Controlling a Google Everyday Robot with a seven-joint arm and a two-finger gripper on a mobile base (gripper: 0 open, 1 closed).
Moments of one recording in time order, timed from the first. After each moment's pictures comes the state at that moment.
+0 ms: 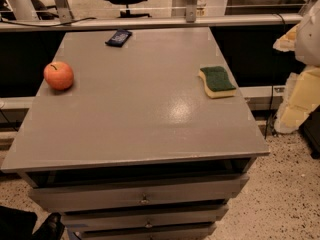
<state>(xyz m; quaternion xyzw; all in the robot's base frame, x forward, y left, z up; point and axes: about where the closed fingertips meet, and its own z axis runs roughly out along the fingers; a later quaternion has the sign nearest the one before) 0.438 -0.217 0.976 -0.60 0.78 -0.03 0.16</state>
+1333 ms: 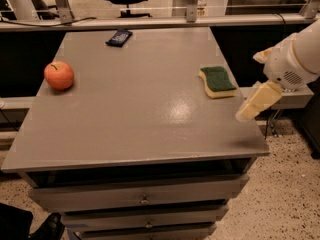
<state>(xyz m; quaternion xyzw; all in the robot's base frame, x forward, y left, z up) 0.532 -0.217 0.897 -0.54 0.79 0.02 0.28</state>
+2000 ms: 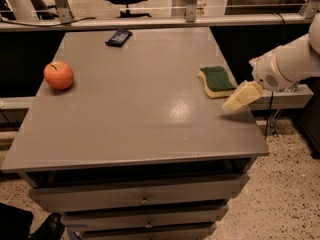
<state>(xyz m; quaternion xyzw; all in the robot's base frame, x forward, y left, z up) 0.598 -0.226 0.848 -0.46 0.82 0.05 0.33</state>
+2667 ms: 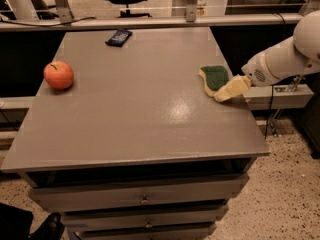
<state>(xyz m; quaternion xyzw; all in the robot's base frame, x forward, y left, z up) 0.639 -0.226 0.825 -0.38 0.86 0.09 0.33</state>
